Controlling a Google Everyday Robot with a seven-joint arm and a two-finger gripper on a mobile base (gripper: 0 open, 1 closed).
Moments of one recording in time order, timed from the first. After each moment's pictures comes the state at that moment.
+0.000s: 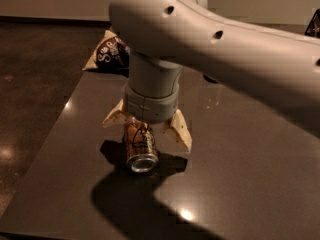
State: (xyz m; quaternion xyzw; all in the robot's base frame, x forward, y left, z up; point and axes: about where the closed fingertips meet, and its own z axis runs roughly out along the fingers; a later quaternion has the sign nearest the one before) arm 0.424 0.027 0.857 -0.99 0.15 0.00 0.07
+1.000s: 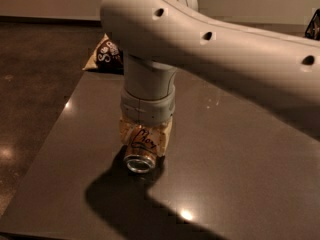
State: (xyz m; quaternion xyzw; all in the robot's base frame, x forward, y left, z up) arm 0.416 0.029 0.852 -0.99 0.16 0.02 0.05
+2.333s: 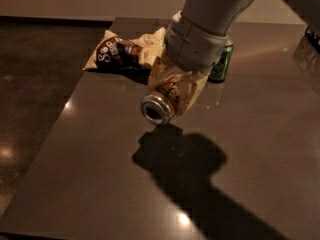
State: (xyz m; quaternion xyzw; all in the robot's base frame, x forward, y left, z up) arm 0.456 -0.019 0.943 -0.93 0.31 0.07 0.16
